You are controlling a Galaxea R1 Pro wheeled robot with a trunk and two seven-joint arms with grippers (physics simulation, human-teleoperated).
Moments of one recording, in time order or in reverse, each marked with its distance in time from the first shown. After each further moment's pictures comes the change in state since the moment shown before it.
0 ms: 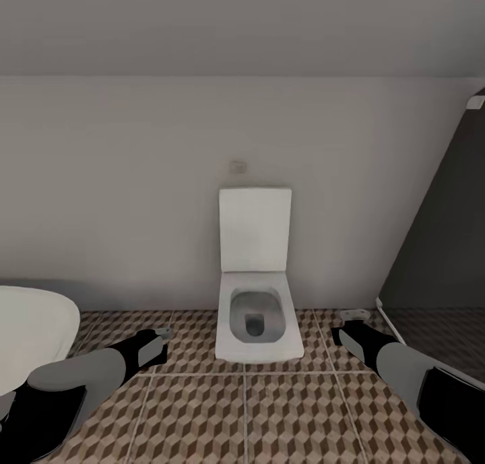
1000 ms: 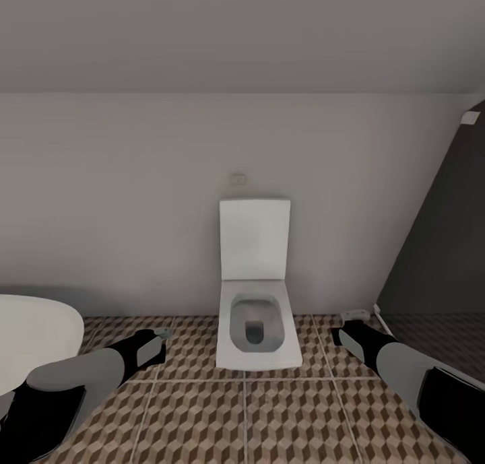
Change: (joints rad) left arm 0.000 0.005 -0.002 0.005 0.000 -0.004 0.000; right arm 0.000 0.000 -0.002 -0.001 -0.004 0.008 -0.003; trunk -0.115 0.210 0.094
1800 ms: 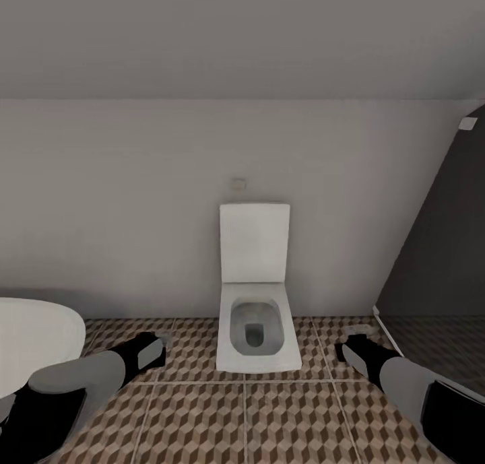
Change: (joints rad) left arm 0.011 -0.005 -0.002 0.000 -0.002 0.002 0.016; right arm 0.061 -0.002 -0.002 0.015 -0.003 -0.005 0.006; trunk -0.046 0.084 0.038
